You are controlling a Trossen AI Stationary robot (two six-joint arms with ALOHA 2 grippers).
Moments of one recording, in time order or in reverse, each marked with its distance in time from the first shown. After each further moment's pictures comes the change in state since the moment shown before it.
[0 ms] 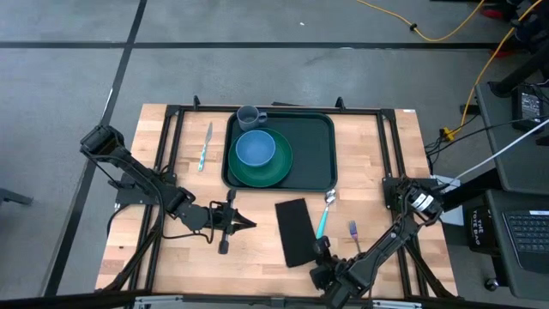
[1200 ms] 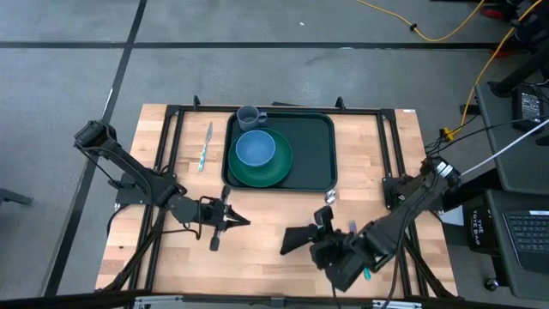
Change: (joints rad) left arm 0.000 -0.132 0.000 -0.080 0.040 0.065; right arm -0.124 -0.309 0.287 -0.320 0.068 -0.198
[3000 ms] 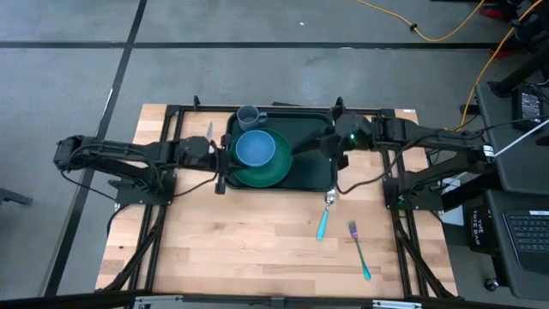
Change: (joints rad) left arm 0.653 -0.228 0.000 -0.355 0.467 0.412; right arm -0.851 -0.518 -0.374 0.286 -0.335 -0.835
